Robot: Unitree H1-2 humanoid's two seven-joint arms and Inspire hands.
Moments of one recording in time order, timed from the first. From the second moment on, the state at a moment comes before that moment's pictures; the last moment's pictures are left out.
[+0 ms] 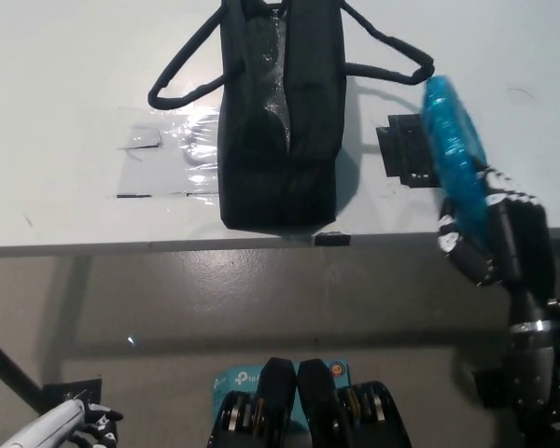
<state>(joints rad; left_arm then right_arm) 0.10 0.47 0.02 -0.44 0.52 0.45 -0.79 -0.33 -0.18 0.10 0.11 -0.70 -0.06 -0.31</state>
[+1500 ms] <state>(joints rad) 0.11 0.47 0.01 -0.44 0.52 0.46 -0.76 -0.97 0.15 -0.12 -0.04 -0.04 0.36 -0.18</state>
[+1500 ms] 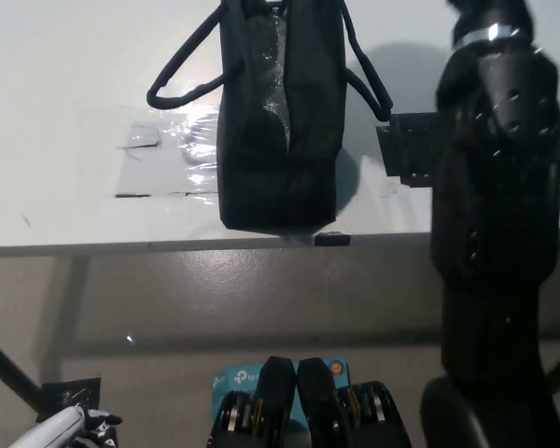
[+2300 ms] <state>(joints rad) 0.10 0.47 -0.01 -0.44 0.54 0.46 -0.77 -0.69 0.08 0.12 0.11 -0.23 0.18 -0.21</state>
